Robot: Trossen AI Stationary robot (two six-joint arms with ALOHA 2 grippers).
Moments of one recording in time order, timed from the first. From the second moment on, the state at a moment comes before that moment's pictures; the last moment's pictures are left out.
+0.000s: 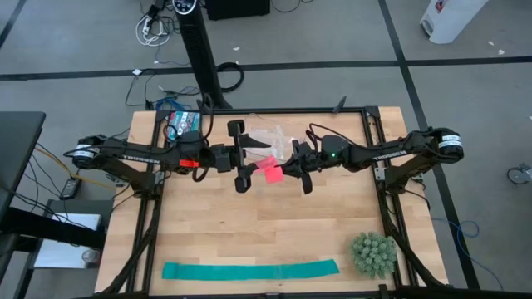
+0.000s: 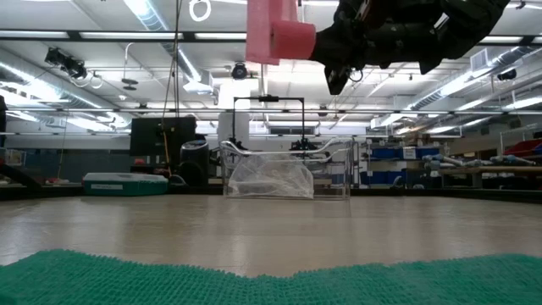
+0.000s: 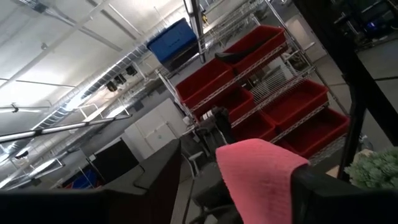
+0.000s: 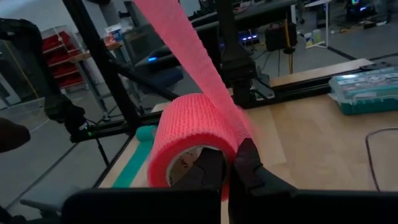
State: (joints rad) left arm -0.02 1.34 0.97 0.72 0.07 0.63; right arm -0.12 1.41 0.65 0.67 -0.28 0.25
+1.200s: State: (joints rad) left arm -0.03 1.38 0.97 0.42 0.10 0.60; right arm -0.18 1.41 0.72 0.72 -0.20 0.23
